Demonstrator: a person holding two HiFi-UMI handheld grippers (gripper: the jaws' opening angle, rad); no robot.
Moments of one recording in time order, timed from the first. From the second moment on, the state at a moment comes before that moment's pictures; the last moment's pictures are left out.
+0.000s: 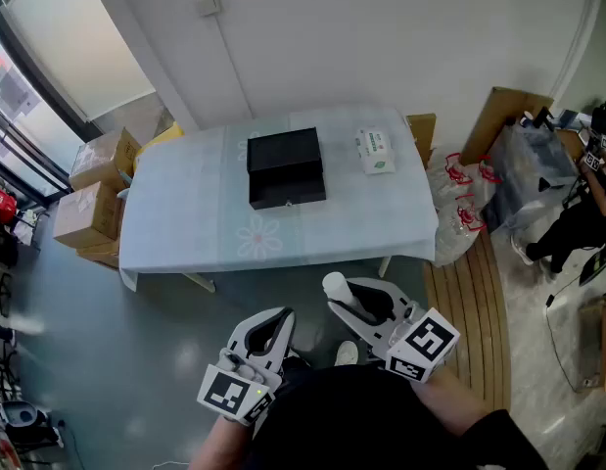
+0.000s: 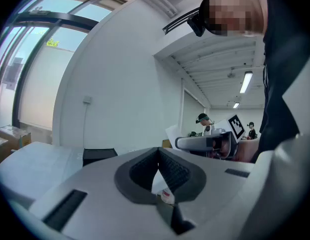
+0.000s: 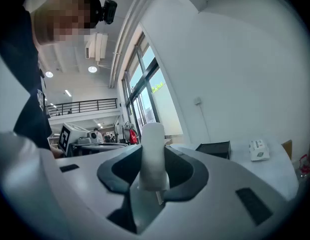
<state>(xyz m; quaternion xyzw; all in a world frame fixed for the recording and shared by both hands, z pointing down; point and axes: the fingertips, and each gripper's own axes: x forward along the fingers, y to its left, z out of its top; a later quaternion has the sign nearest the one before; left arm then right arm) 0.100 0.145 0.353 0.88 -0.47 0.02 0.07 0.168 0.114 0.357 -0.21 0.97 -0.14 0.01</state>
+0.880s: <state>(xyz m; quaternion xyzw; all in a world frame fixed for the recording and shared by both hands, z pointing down) 0.076 0.138 0.353 0.87 -0.48 0.04 0.08 0.134 0.109 0.357 -0.19 0.97 -0.13 0.00</state>
